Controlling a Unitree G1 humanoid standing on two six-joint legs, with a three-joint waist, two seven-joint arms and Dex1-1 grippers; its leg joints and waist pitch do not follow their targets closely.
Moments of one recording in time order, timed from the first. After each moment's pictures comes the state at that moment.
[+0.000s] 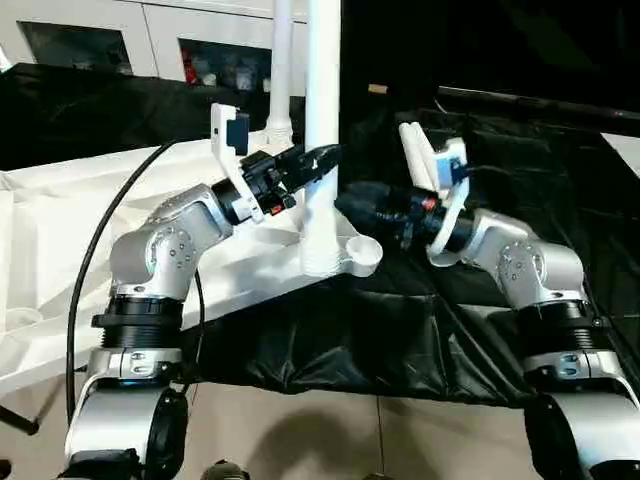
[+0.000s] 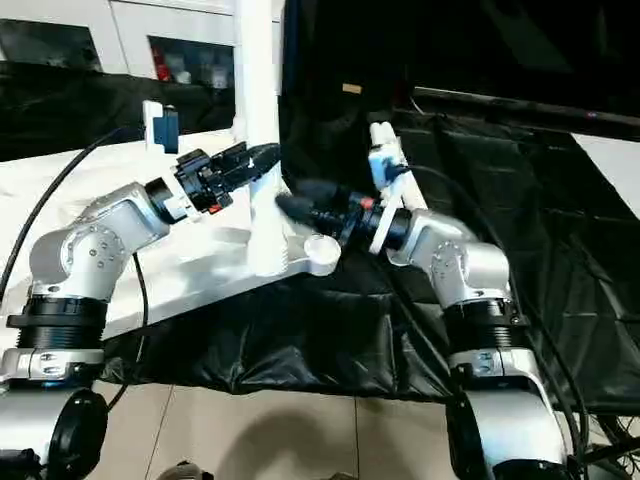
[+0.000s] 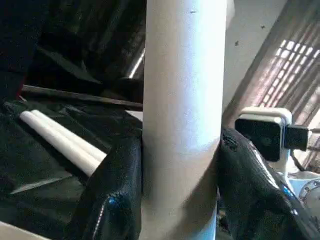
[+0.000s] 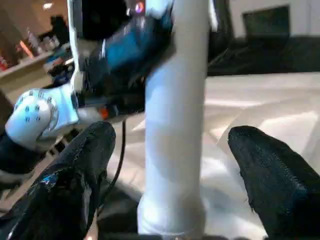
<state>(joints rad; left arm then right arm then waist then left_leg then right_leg) -0.72 0.20 0.14 0.29 -0.56 0.60 -0.82 -0.72 -0.26 -0.03 0.45 0.49 0.60 1.12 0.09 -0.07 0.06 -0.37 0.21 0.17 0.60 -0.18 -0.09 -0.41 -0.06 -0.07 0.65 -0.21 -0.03</state>
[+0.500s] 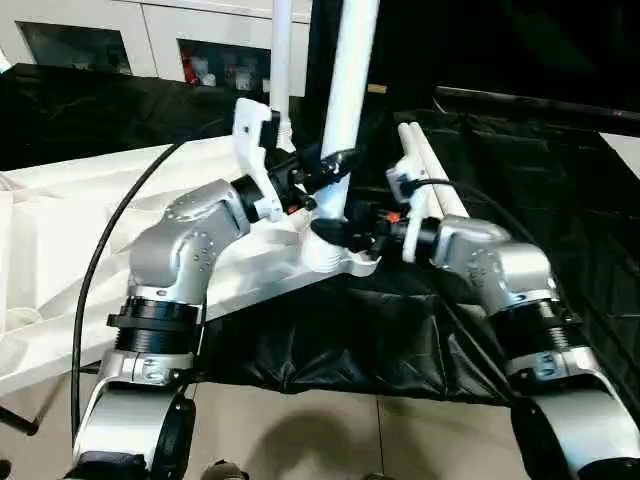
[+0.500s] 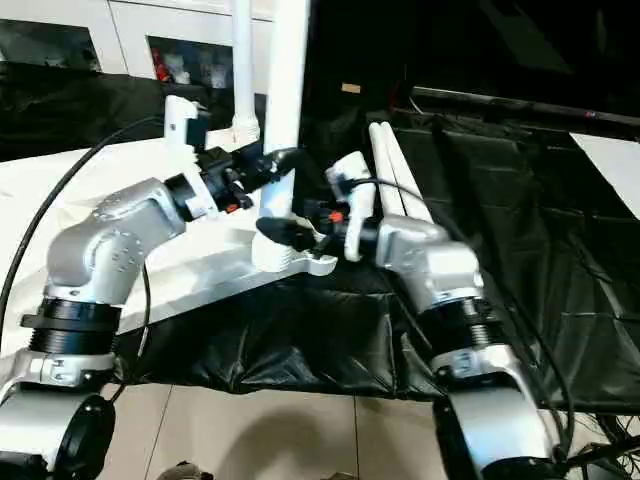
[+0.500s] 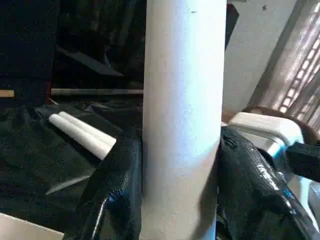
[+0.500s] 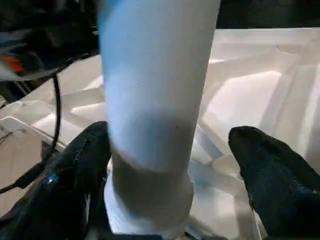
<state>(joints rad) -0.72 0.18 0.03 0.21 -0.43 0.53 -0.71 -0.73 -0.20 0.07 0.48 0.34 0.54 0.92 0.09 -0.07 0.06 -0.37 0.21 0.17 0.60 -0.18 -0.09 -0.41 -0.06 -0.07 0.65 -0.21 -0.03</state>
